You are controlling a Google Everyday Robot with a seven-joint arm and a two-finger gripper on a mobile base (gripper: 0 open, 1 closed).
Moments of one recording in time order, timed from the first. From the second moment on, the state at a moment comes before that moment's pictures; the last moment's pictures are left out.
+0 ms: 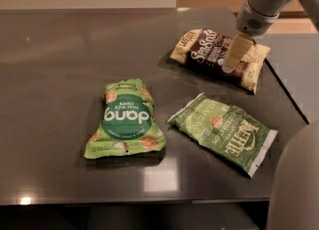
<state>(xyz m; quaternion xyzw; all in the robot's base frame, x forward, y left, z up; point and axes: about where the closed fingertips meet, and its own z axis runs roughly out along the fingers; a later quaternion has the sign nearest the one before) 0.677 -0.229 0.894 -0.54 0.82 -0.03 0.18</state>
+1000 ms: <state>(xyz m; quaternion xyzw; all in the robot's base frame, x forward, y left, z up) 0.714 -0.230 0.864 -0.52 0.84 0.00 0.16</state>
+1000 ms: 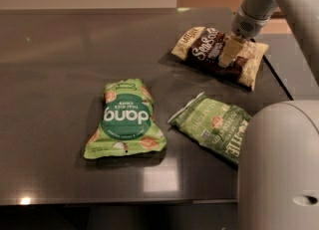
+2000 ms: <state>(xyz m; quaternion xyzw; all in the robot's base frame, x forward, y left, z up) 0.694 -0.168 0.935 -0.59 0.78 0.03 0.22</state>
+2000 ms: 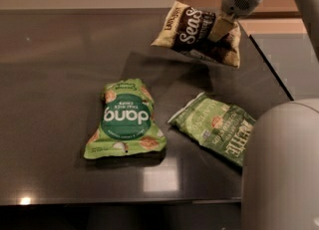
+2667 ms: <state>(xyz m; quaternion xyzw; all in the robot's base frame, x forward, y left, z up) 0.652 -0.091 0.988 -0.69 0.67 0.09 0.27</state>
